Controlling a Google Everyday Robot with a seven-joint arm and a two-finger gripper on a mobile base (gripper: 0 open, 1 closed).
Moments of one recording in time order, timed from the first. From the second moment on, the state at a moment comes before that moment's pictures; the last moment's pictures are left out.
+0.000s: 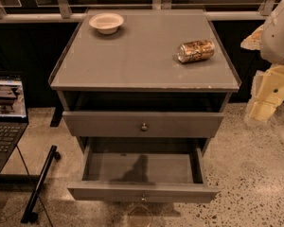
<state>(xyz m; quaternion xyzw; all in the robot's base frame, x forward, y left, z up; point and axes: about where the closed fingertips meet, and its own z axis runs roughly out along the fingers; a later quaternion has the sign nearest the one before) 0.438 -0.217 0.976 -0.60 0.78 -0.03 0.16</state>
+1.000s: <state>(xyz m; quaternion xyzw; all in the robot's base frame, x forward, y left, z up) 0.422 -0.218 0.949 -0.59 0.78 0.00 0.20</state>
